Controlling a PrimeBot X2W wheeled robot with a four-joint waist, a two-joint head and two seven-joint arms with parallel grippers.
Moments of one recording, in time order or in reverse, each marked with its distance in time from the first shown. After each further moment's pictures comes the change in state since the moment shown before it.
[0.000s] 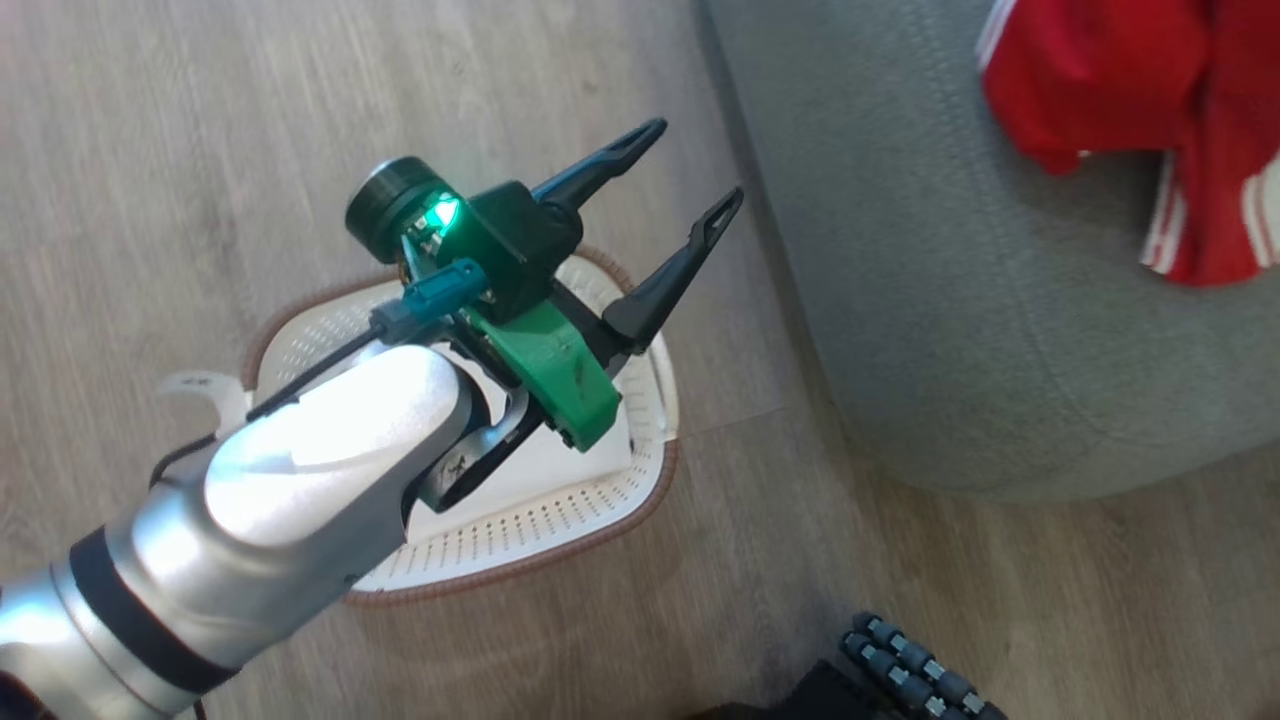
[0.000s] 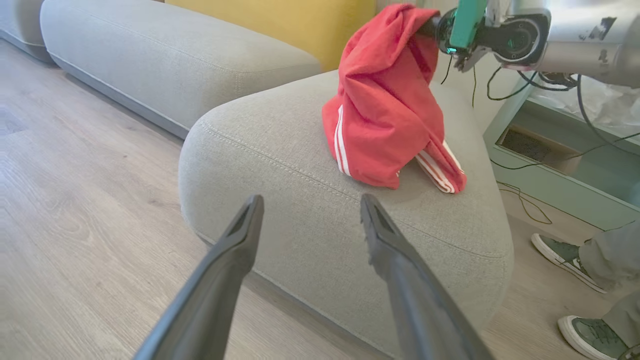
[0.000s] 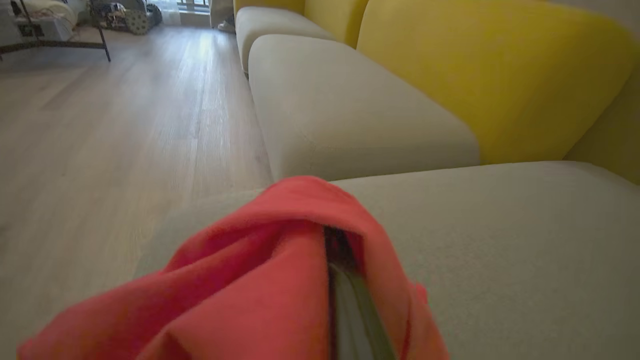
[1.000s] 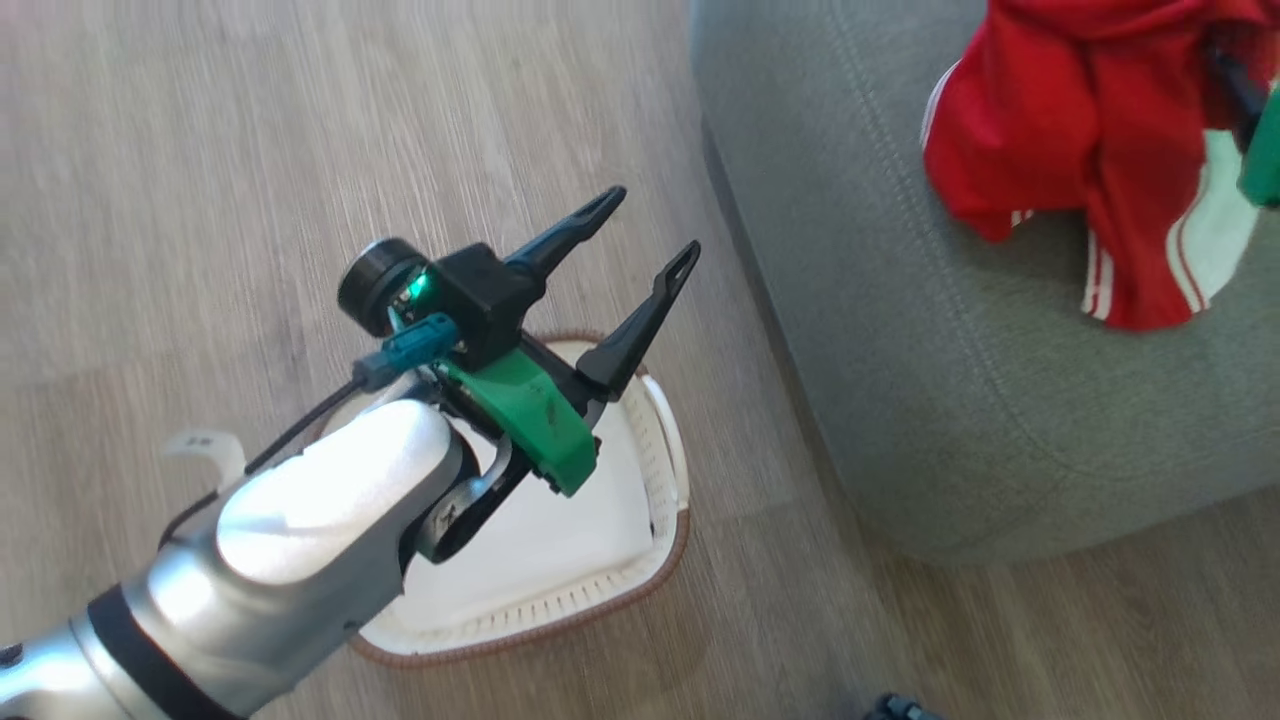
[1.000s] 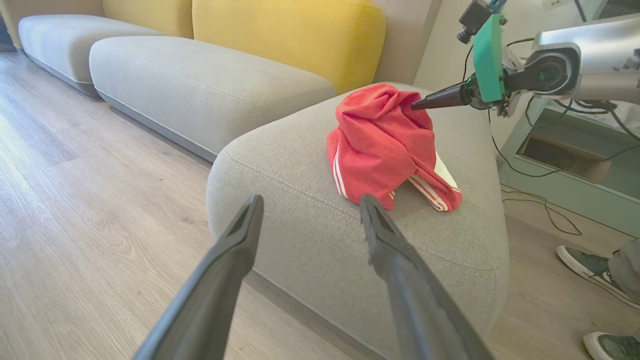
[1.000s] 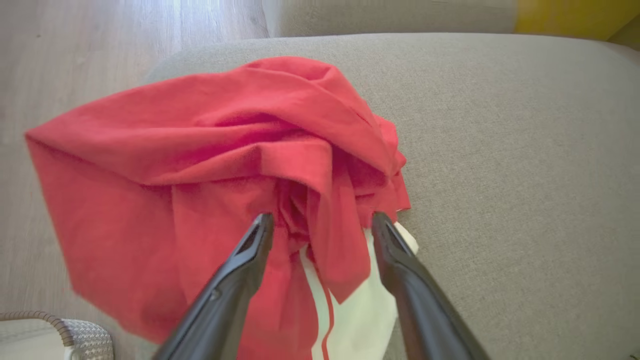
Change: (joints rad) left arm 0.103 -0.002 0.007 0.057 -0.043 0.012 -0.069; right arm 0.053 -0.037 0.269 0.102 0.117 0.000 0.360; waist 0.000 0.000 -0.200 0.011
